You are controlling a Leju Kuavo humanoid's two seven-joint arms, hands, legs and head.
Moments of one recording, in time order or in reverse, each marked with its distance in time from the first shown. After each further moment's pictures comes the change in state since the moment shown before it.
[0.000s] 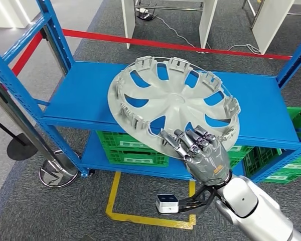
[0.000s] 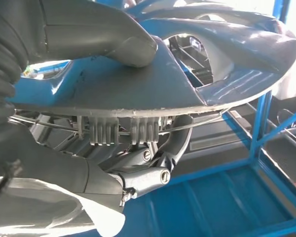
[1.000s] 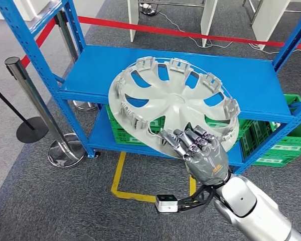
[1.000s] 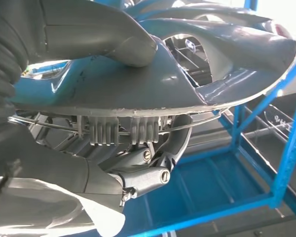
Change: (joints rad) left arm 0.001 0.000 0.001 -0.002 0.001 0.000 0.000; right arm 0.008 0.006 -0.005 0.005 0.000 -0.001 0.000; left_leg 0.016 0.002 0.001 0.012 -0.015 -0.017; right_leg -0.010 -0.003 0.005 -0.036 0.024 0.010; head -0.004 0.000
